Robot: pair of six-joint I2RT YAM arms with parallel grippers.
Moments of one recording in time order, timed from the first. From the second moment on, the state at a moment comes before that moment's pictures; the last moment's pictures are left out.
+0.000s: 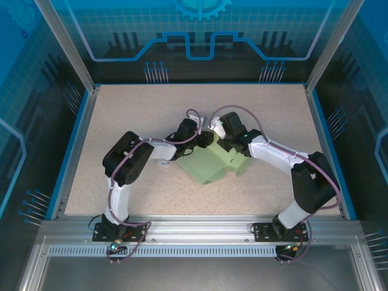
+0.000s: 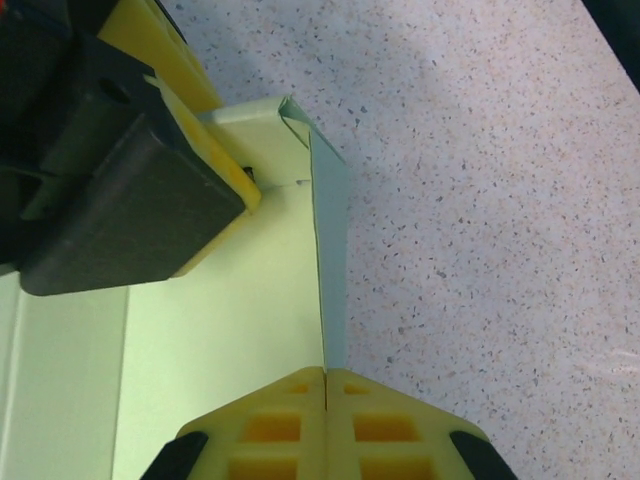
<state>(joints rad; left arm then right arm) -0.56 2.04 1.08 0.43 0.18 -0.43 0.55 1.59 1.05 -0.34 0.23 -0.41</state>
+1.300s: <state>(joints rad) -0.50 2.00 1.20 0.09 0.43 -0.19 0.53 1.62 1.12 -0.44 0.20 -0.45</state>
